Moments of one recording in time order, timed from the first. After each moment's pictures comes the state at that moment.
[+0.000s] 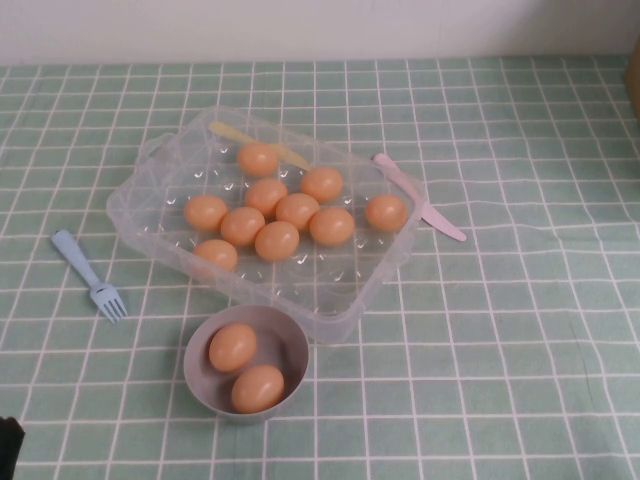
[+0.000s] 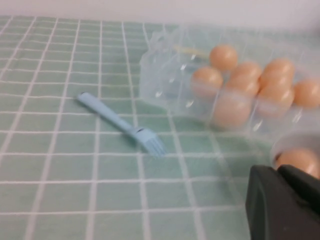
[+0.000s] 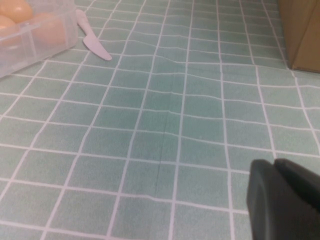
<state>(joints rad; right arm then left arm) 0.03 -0.01 0.03 0.30 0.38 -0.31 -0.17 -0.01 0.02 -0.16 0.24 0.00</state>
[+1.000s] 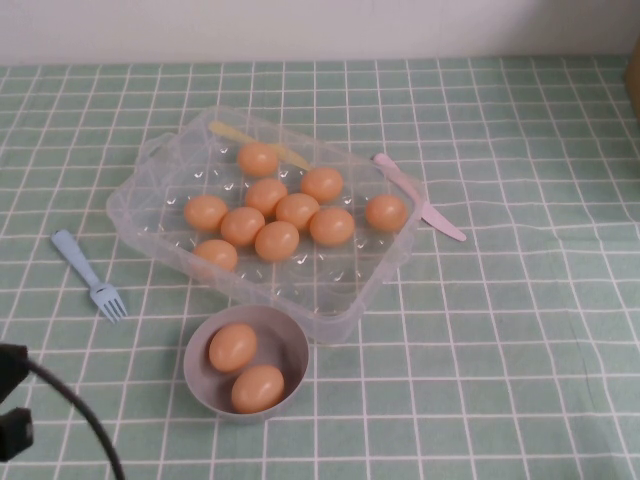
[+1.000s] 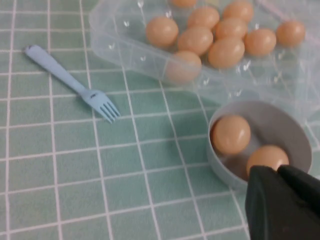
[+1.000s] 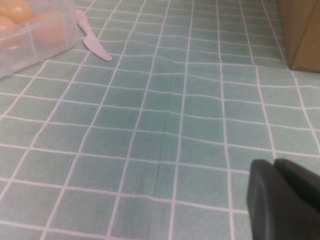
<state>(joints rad) 0.03 -0.01 0.03 0.30 0.38 -0.31 -0.17 0.53 -0.61 -0.22 0.78 0.03</state>
